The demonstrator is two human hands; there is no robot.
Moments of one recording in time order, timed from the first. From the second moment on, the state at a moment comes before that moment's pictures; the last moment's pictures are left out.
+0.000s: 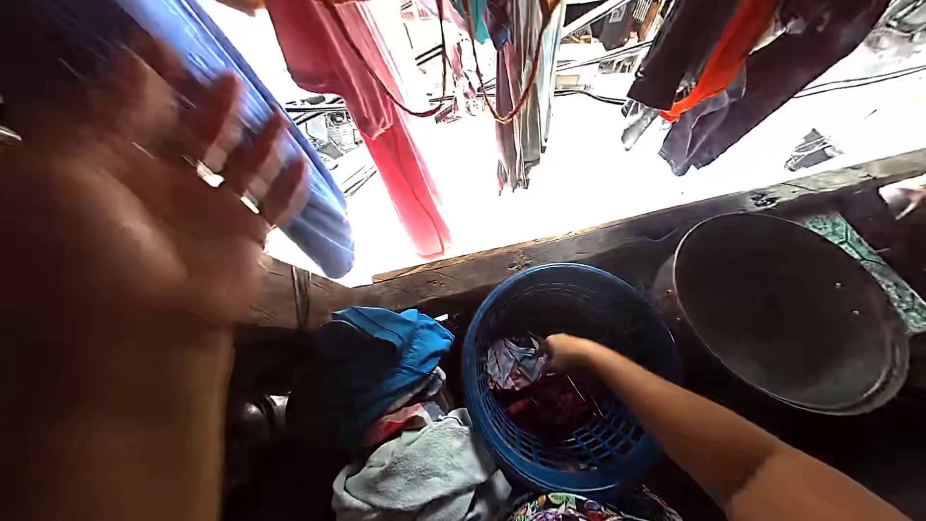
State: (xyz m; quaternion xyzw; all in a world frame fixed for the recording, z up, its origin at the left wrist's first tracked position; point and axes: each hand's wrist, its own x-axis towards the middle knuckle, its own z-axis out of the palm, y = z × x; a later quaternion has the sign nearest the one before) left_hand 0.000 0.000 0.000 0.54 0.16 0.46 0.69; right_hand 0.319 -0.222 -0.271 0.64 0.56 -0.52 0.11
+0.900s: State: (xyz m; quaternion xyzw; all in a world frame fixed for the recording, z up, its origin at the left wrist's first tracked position) left_hand 0.058 -0.310 -0.252 0.79 0.50 0.23 0.28; right_hand 0.293 -0.261 -0.293 0.67 0.68 -0.30 -0.04
